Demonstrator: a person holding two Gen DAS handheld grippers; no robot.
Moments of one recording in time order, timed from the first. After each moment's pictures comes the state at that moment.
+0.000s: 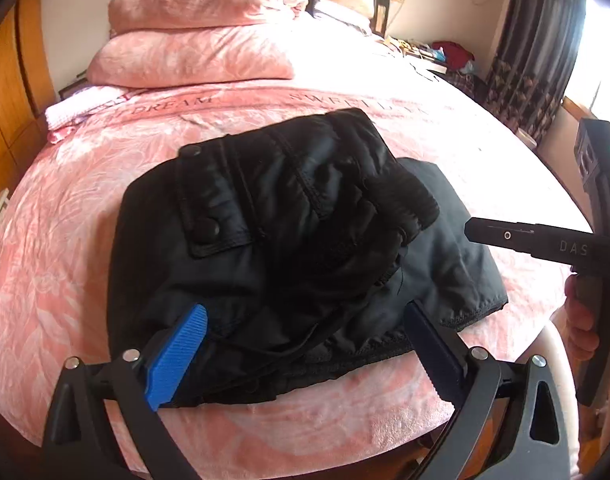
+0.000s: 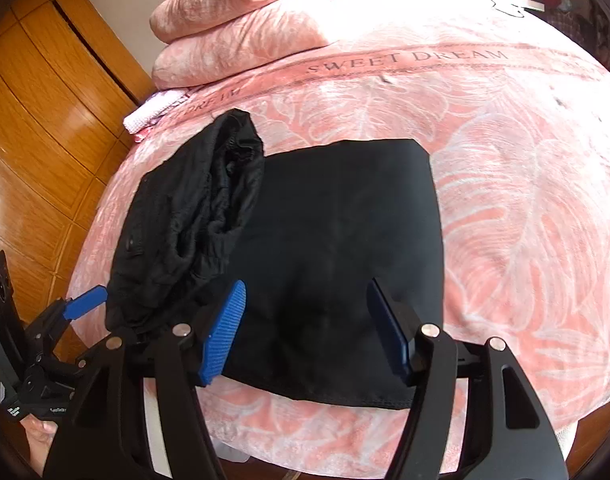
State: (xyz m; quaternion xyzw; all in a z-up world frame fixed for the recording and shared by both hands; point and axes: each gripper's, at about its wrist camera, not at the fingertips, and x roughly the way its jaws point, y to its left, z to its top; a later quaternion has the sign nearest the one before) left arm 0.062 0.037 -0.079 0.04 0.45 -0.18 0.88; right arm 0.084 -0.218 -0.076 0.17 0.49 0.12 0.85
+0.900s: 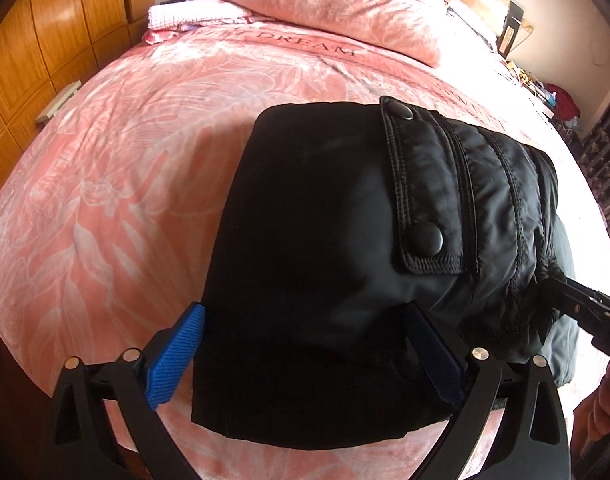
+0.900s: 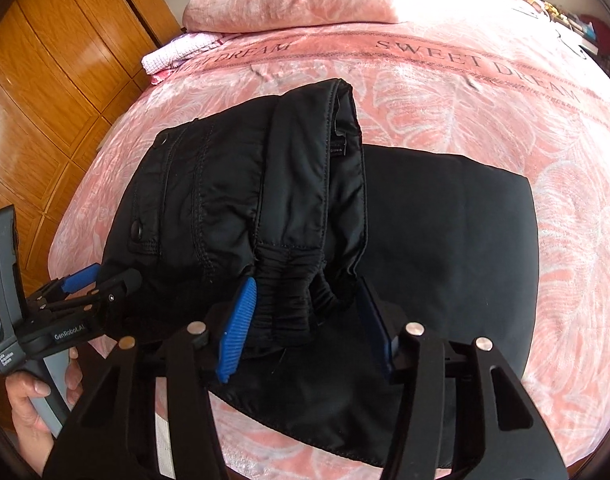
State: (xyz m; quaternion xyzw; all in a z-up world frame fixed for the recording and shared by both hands) left arm 0.118 0.116 -0.126 -0.06 0.52 -0.01 0.85; right arm 0.134 -0.140 -0.098 0.07 0.54 0.14 0.83
